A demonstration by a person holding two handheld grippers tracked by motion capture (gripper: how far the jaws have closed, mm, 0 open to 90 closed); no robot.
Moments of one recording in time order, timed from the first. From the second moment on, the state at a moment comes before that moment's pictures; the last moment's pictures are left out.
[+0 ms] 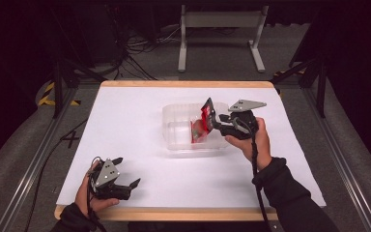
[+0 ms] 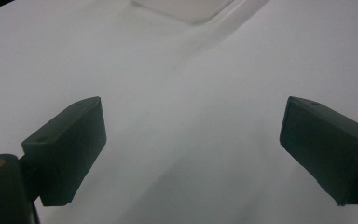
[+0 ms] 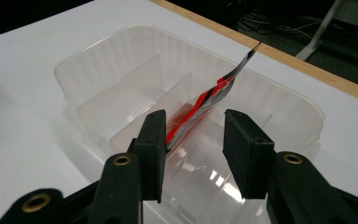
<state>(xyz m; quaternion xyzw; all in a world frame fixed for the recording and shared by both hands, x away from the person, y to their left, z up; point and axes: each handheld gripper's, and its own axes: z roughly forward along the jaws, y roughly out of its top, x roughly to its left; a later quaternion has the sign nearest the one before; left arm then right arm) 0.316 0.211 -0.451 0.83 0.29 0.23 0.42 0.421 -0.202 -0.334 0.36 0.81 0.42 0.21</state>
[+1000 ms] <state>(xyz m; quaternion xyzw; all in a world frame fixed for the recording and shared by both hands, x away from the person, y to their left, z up) 0.315 0.211 -0.451 0.83 0.29 0.22 0.42 0.389 -0.235 -0.319 0.28 0.84 0.38 0.27</state>
